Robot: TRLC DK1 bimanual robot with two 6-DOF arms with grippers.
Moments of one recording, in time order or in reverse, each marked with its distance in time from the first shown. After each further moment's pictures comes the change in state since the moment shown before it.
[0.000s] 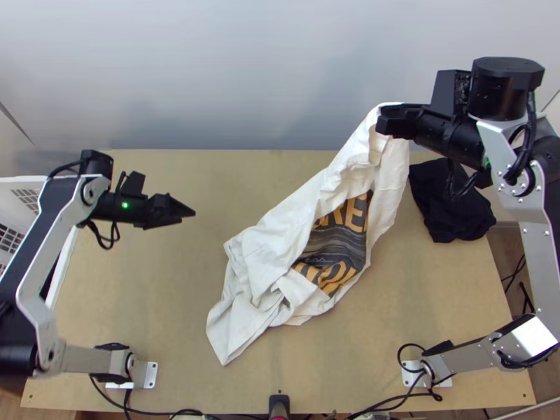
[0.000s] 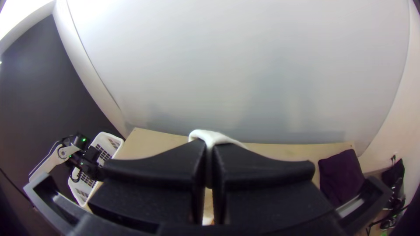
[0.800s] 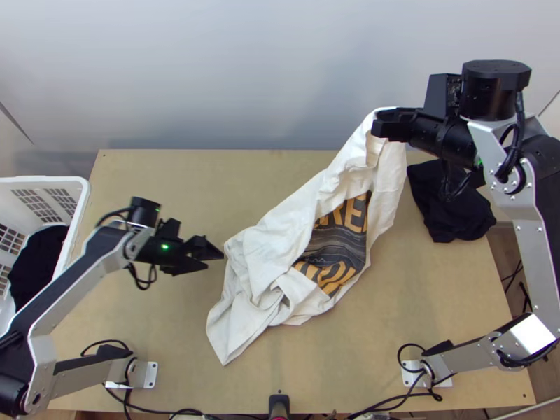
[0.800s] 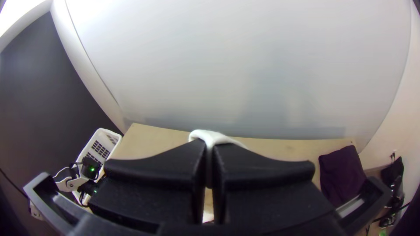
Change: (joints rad) left arm -0.269 -0.163 -0.434 0.352 -0.130 -0.465; right arm 0.003 0.003 -0.028 -0.001 0.000 0.000
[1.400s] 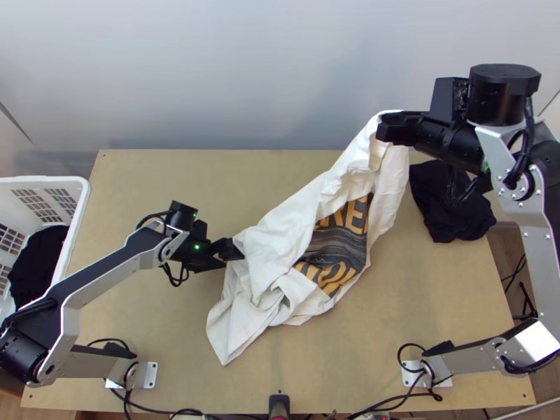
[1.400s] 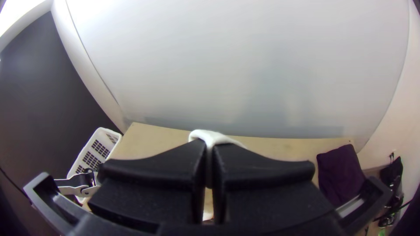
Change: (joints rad) left arm -0.182 0.172 -0.009 0.262 -0.183 -0.158; right arm -0.003 -0.033 -0.023 -0.008 0.001 -0.004
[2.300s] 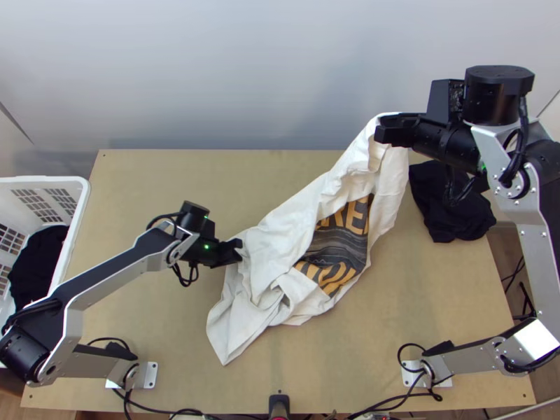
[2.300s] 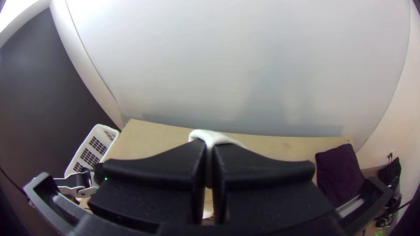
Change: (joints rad) left arm -0.068 0.008 0.029 0.034 -0.083 -0.085; right arm -0.003 0.003 -0.016 0.000 0.000 -0.014
